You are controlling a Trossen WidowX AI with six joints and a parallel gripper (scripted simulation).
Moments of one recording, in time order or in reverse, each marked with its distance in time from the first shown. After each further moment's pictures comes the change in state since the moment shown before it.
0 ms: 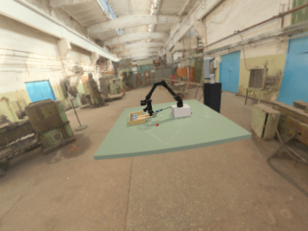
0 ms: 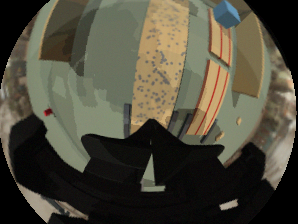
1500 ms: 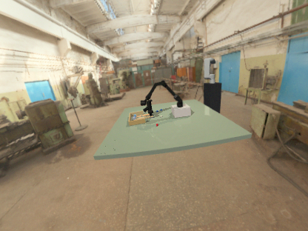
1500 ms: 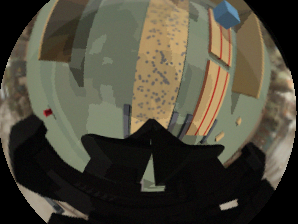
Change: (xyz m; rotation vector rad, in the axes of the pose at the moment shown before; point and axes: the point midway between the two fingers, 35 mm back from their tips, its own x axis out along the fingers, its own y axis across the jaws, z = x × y) arm 0.002 0.000 0.000 0.000 0.000 0.000
